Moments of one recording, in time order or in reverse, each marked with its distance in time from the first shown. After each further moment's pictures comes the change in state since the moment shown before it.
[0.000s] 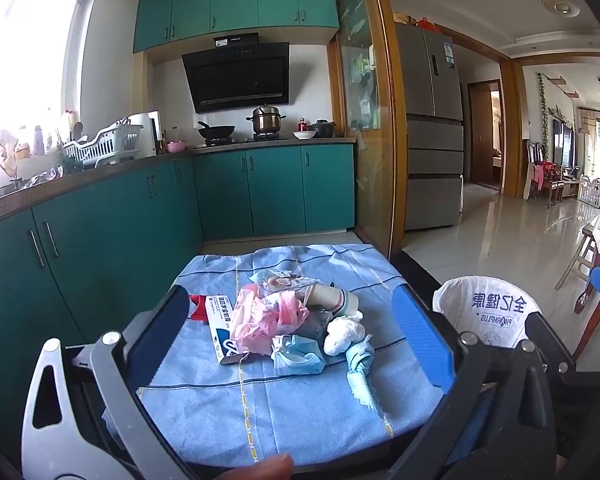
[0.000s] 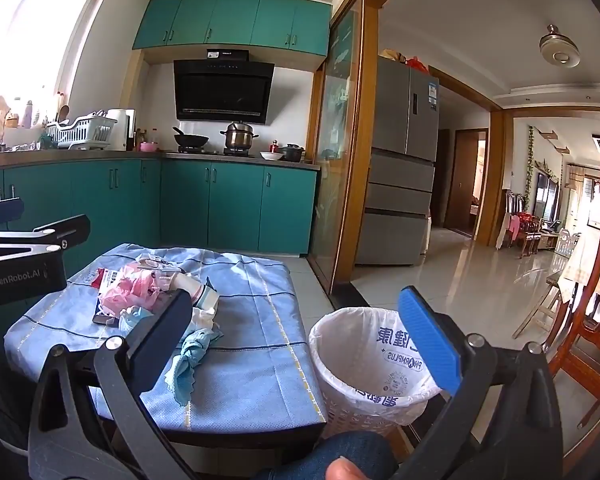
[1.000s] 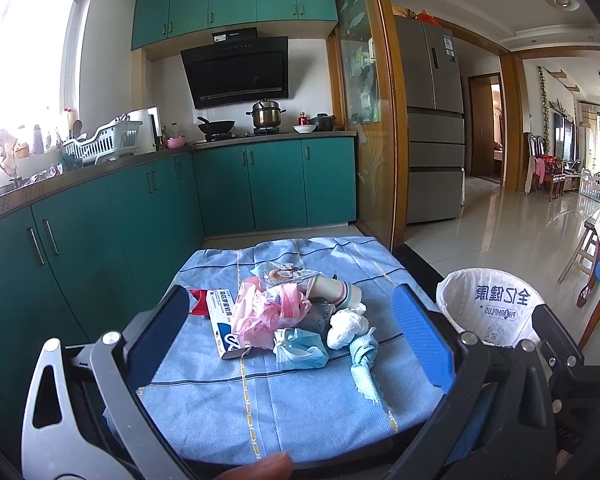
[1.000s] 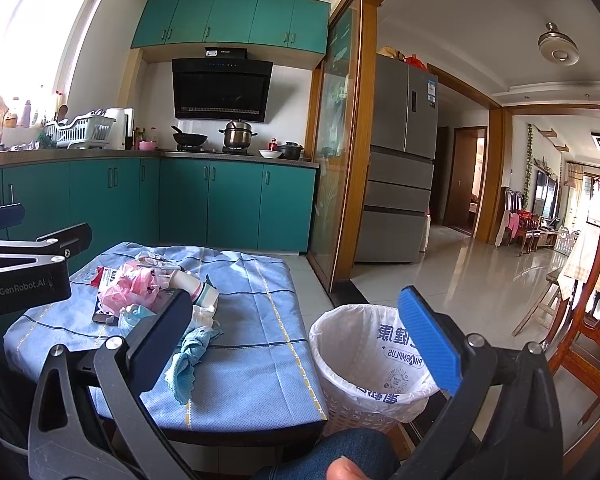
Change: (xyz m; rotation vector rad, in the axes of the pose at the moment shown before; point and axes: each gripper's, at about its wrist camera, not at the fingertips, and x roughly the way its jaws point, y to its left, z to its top) left arm 0.007 0.000 -0.005 0.008 0.011 0.004; right arm 0.002 -0.005 -0.004 0.009 0.012 -0.002
